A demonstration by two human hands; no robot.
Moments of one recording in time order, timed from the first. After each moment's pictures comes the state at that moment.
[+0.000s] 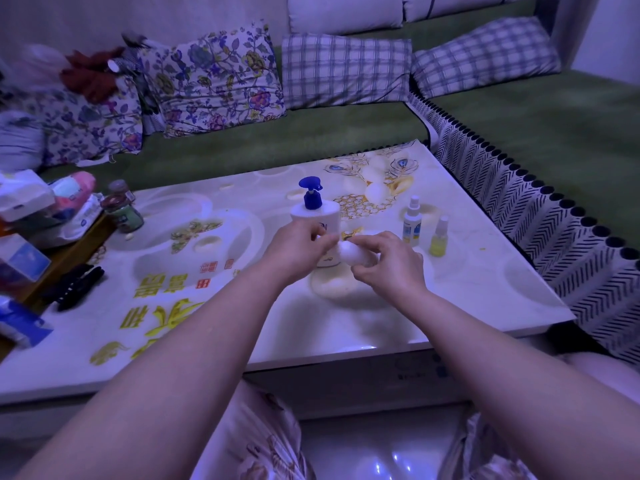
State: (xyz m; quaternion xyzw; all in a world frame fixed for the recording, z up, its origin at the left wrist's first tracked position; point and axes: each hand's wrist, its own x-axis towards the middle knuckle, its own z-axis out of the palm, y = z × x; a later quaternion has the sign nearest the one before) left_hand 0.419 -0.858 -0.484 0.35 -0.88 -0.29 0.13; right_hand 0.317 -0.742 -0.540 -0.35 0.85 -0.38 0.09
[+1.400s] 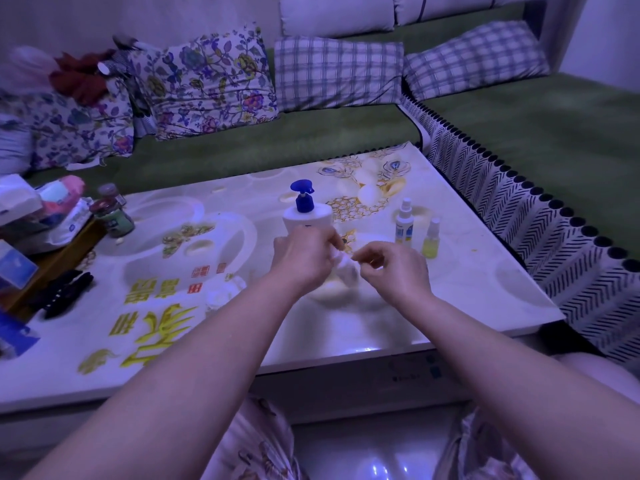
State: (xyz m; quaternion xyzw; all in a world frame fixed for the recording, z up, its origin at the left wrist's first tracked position) left_hand 0.402 -0.846 -0.498 0.32 -0.92 -0.18 0.11; right_hand 0.304 -0.732 -0.549 -0.36 0.85 -0.38 0.05
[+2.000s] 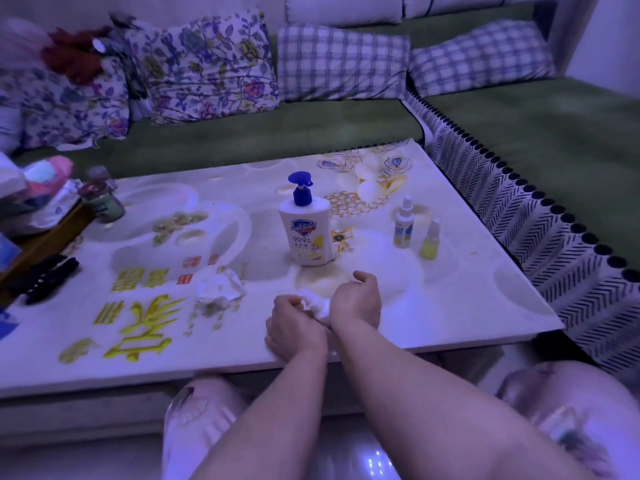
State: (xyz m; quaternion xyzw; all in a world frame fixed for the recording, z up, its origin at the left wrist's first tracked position) left_hand 0.426 -0.805 -0.604 0.64 -0.66 -0.31 0.23; right_hand 0.356 -0.778 -0.591 -0.01 0.84 -0.51 0.19
